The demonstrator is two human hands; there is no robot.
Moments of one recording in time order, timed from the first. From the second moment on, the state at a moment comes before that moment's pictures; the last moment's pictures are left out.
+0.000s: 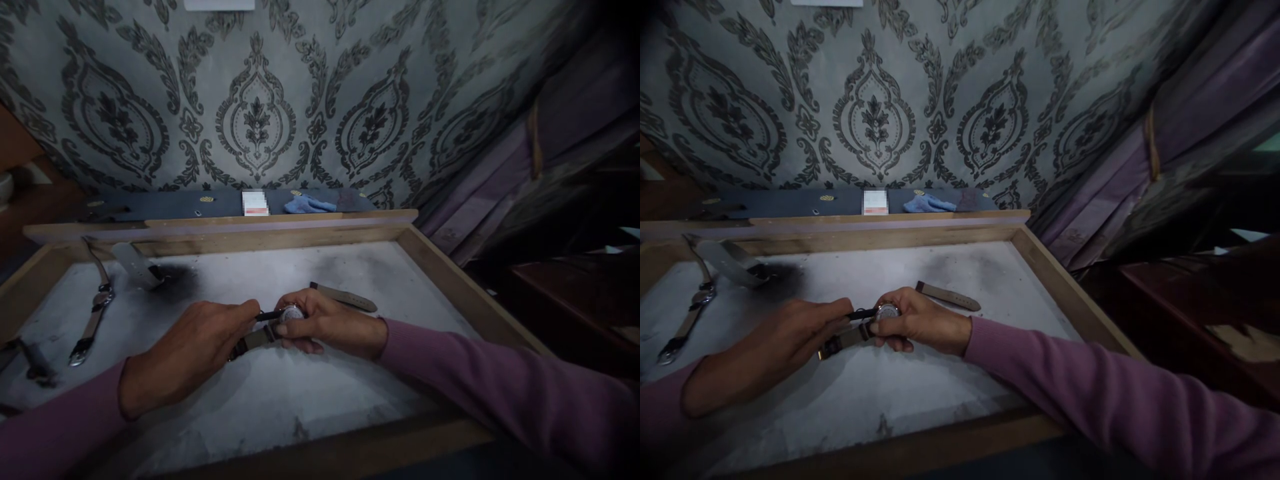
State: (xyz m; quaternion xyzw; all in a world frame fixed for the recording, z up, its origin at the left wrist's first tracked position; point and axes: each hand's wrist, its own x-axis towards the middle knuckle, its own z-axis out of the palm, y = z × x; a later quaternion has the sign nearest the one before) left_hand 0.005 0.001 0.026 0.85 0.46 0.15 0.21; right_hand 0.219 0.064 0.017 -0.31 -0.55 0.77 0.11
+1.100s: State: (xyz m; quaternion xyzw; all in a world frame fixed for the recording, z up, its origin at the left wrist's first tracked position) left_hand 0.008 0.007 0.019 0.77 0.51 0.20 0.32; right_hand 0.219 0.065 0.013 -0.29 -0.54 0.78 0.14
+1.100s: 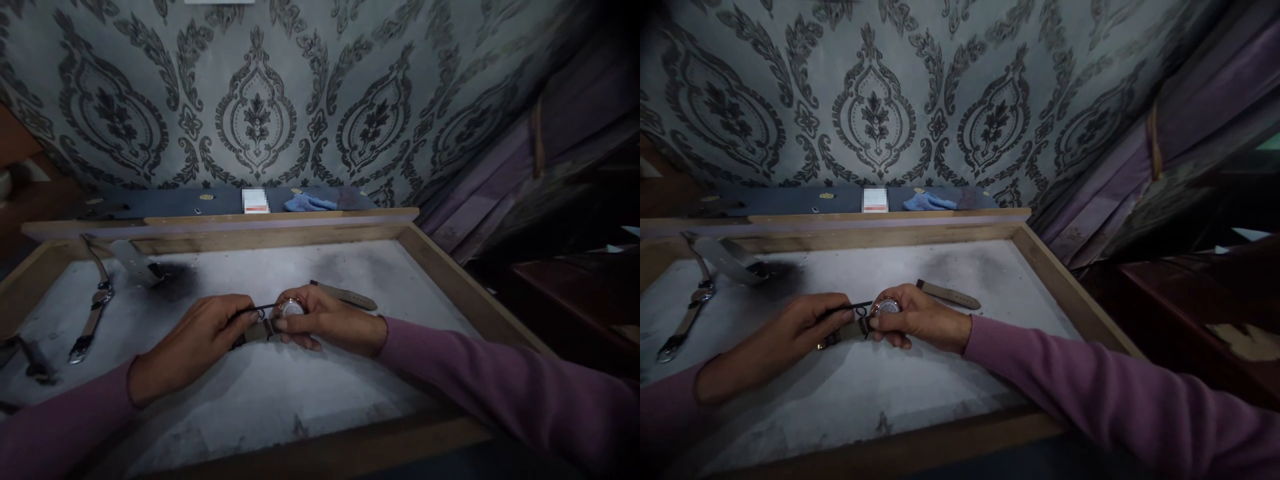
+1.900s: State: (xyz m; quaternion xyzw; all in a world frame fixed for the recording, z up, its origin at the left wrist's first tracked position) left_hand 0.014 0.003 0.021 0.79 0.47 0.19 0.34; right_hand 0.217 0.062 0.012 -0.29 -0.59 0.75 0.14
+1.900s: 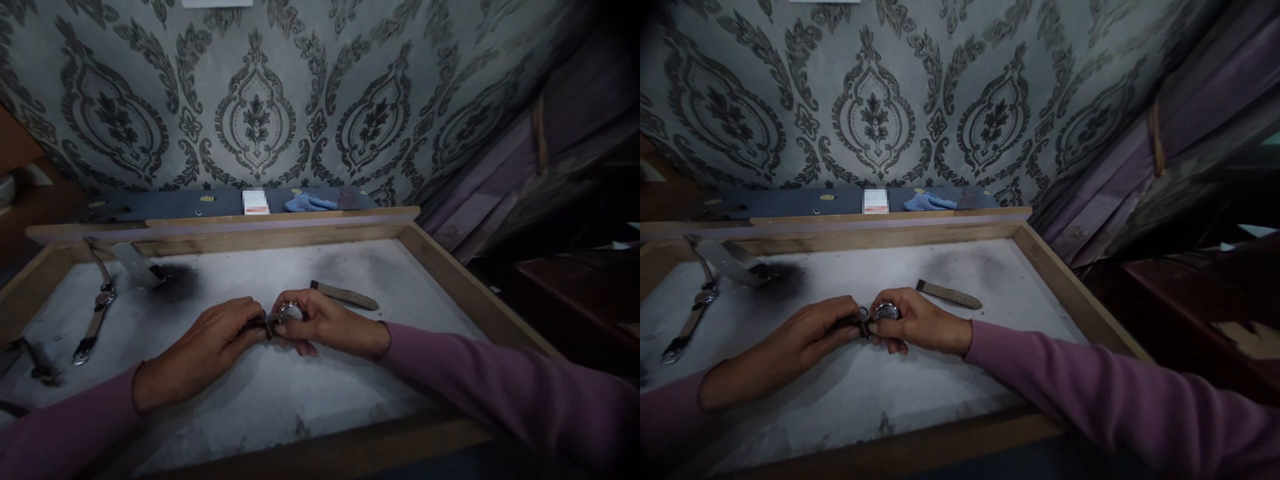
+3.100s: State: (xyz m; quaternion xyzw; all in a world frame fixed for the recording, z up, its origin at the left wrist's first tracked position) left_hand 0.008 0.005 0.025 0.78 0.45 0.18 0.40; right_hand 0.222 0.064 0.011 -0.23 -0.56 0.79 0.13
